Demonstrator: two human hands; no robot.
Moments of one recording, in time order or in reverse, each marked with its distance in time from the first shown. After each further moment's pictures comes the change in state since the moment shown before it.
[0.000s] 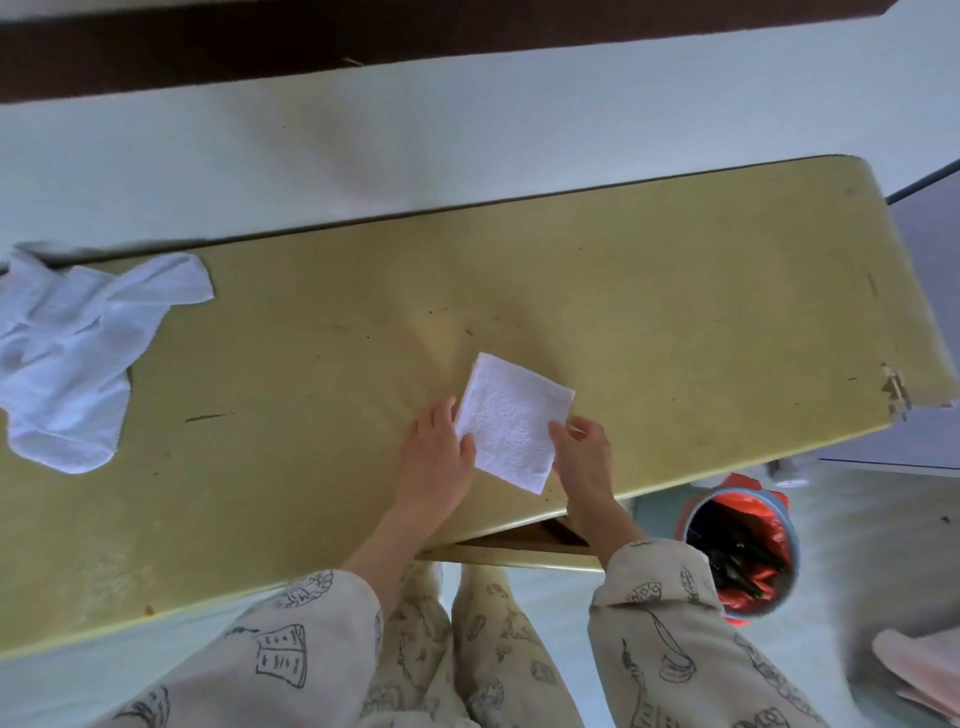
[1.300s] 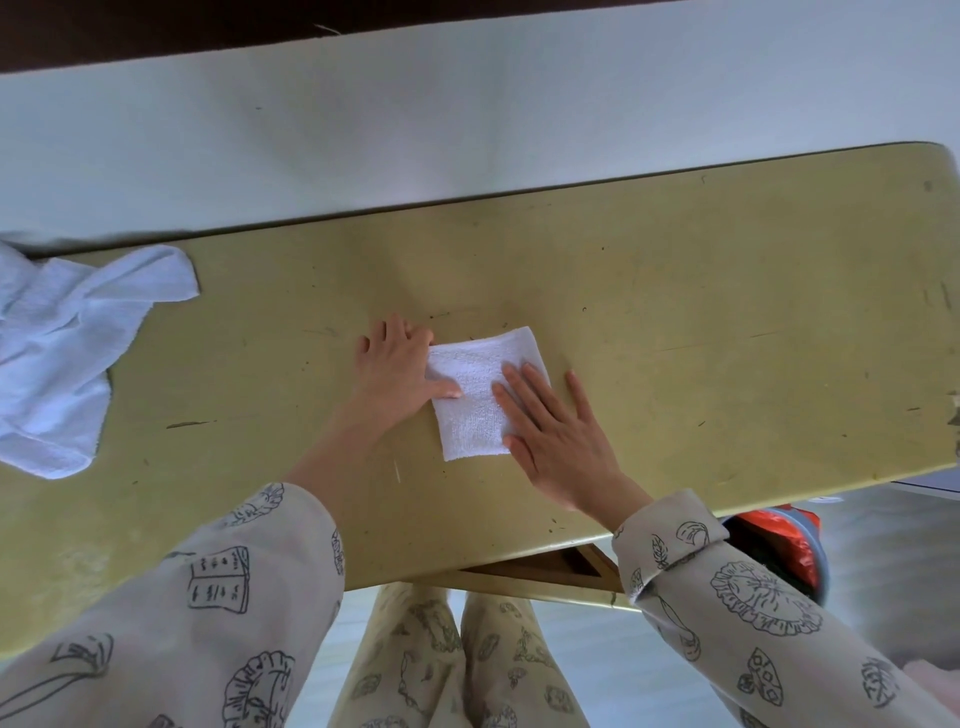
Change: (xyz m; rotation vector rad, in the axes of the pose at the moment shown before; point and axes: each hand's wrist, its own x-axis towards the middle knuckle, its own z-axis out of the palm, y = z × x) left_hand 0.102 0.001 -0.054 0.468 -0.025 0.050; right_hand 0.070 0.005 0.009 -1.324 -0.188 -1.254
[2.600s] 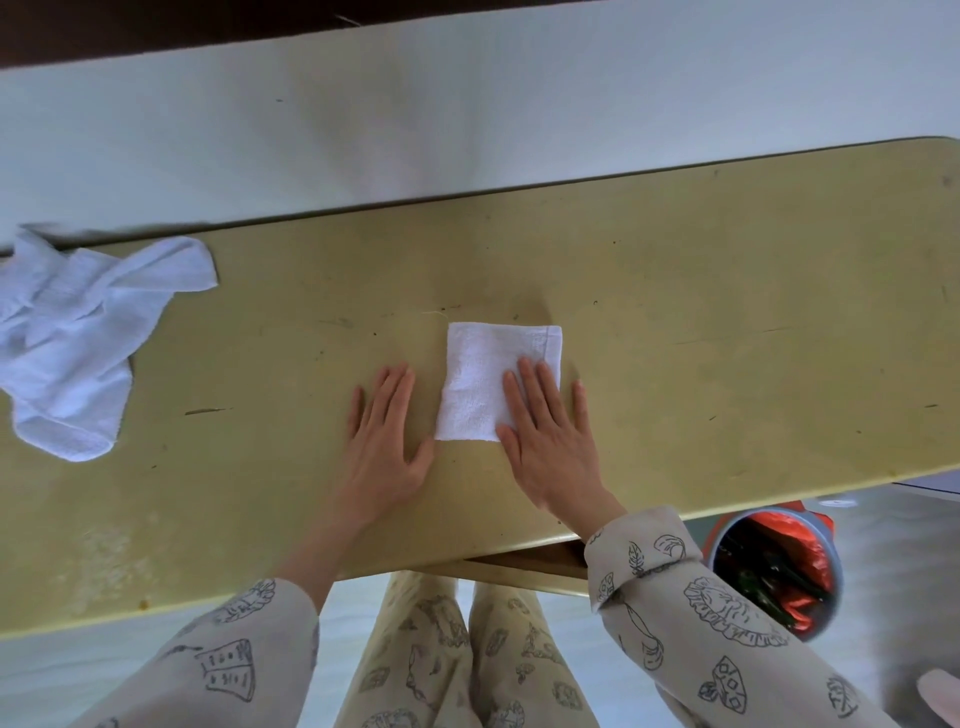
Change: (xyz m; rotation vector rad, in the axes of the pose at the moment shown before) left_hand -0.076 -0.036 0.068 -0.265 0.329 0.136; right_hand 0.002 -0.034 0.016 0.077 0.131 0.220
